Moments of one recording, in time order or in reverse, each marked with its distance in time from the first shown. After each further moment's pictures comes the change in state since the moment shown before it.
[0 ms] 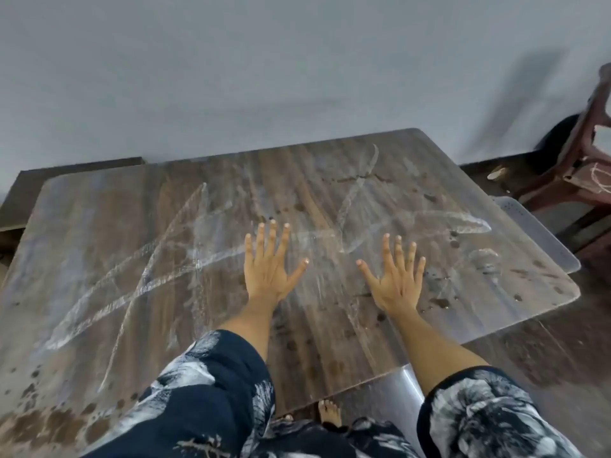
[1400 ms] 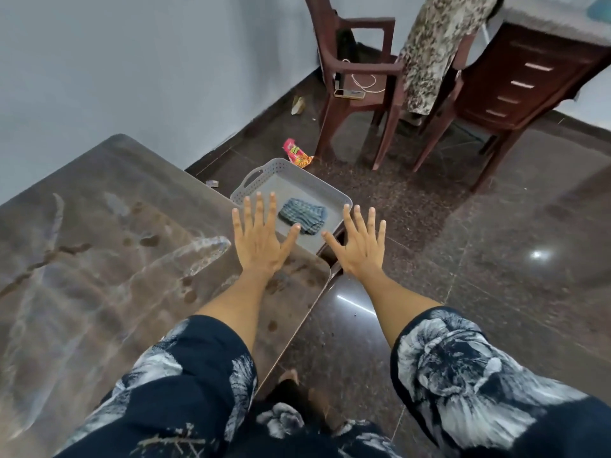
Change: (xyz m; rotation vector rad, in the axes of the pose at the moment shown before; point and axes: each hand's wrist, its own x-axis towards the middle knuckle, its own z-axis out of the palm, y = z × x) left_hand 0.145 0.590 0.020 -0.142 -0.073 0.563; right_hand 0.137 0.483 -0.079 0.102 0.066 0.476
